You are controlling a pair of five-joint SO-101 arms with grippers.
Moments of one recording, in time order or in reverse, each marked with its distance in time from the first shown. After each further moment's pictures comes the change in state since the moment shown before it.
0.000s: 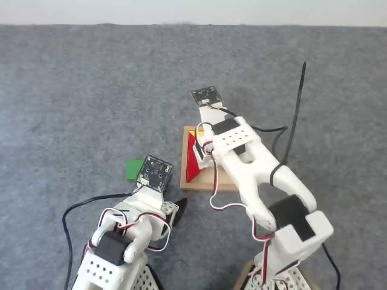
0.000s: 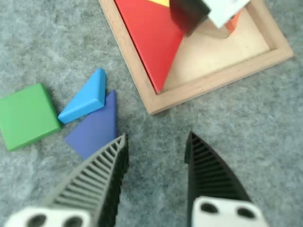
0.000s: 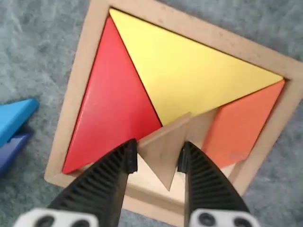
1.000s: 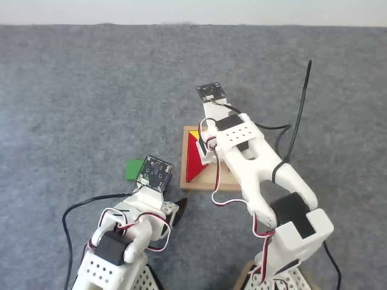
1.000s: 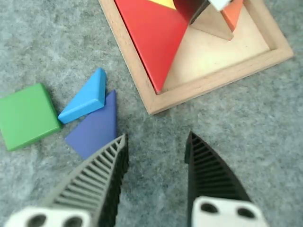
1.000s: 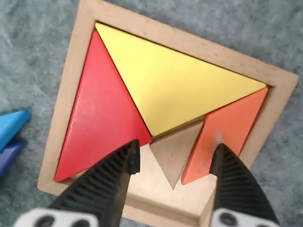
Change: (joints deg) left arm 0.0 0.0 0.0 0.0 0.0; right arm 1.8 1.0 -1.7 0.0 0.4
